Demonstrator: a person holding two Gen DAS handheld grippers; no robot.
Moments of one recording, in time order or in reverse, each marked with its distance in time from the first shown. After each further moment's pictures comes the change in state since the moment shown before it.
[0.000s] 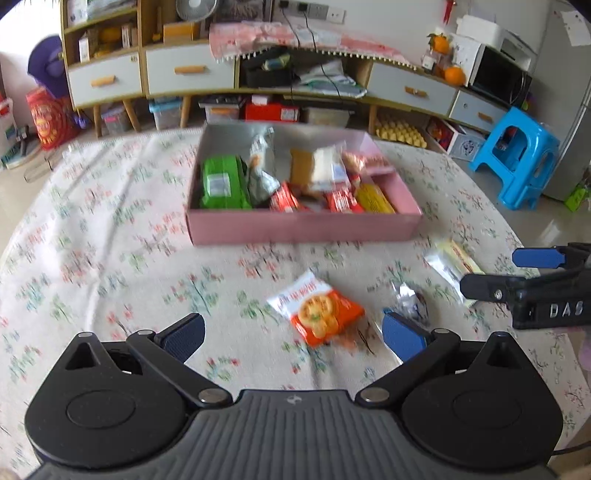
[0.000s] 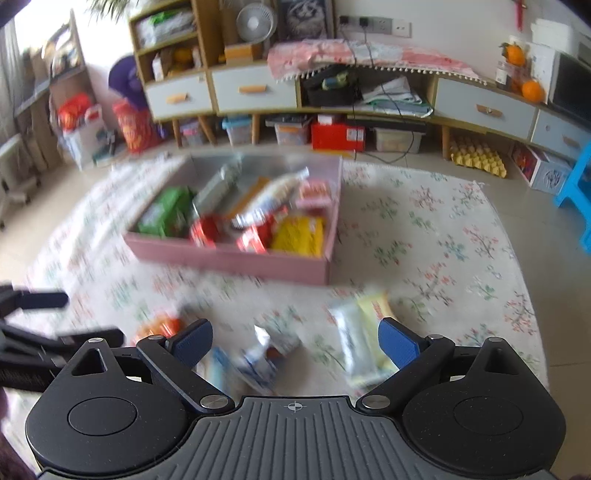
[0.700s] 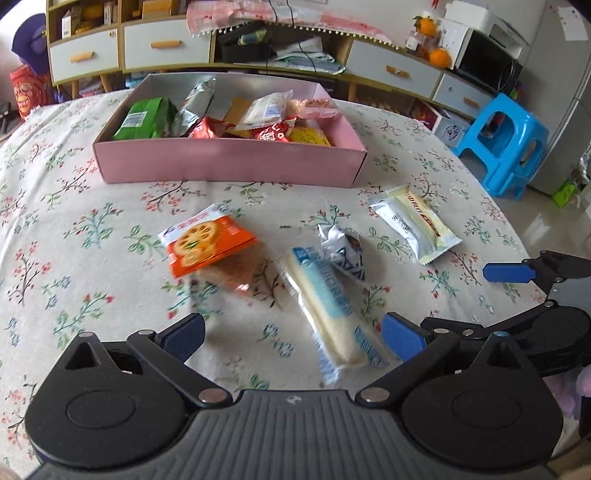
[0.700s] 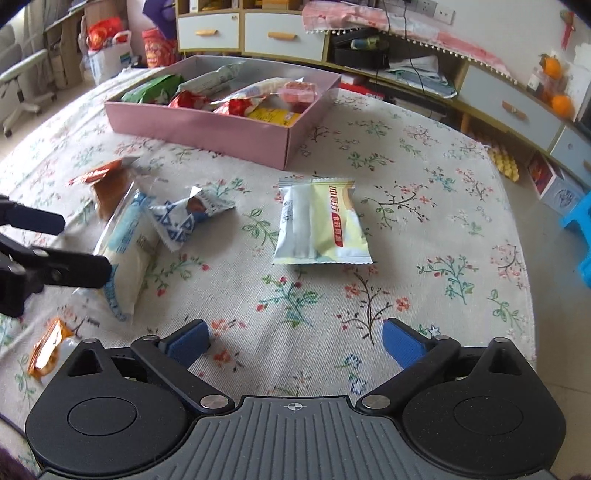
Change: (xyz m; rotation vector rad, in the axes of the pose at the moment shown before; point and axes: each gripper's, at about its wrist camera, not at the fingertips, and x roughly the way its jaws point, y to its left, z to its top) left arm 0.032 -0.063 -0.040 -0.023 0.028 -0.028; right arm 0.035 -0.048 -0.068 -0.158 0.074 0.019
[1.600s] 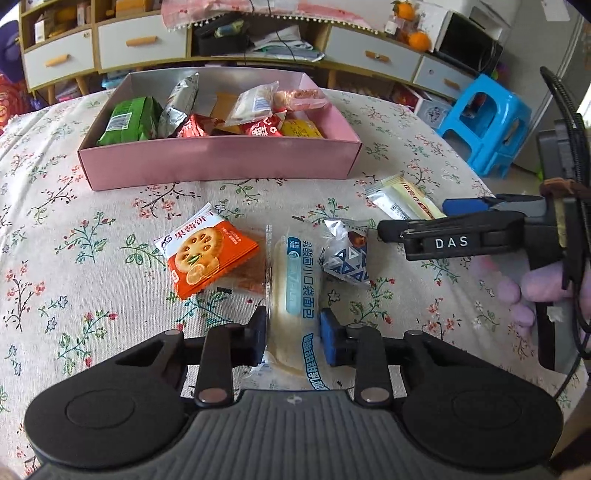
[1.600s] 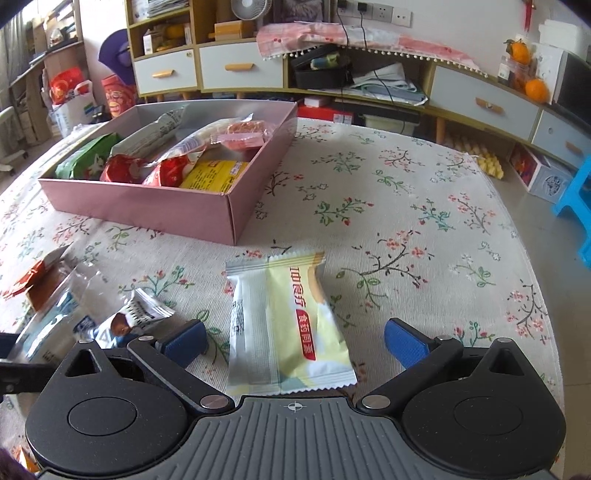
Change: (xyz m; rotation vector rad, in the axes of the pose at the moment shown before) left arm -0.003 0.017 0.006 0.072 0.046 -0.067; right arm 0.044 -0.018 0.045 0.114 -0.093 -0.050
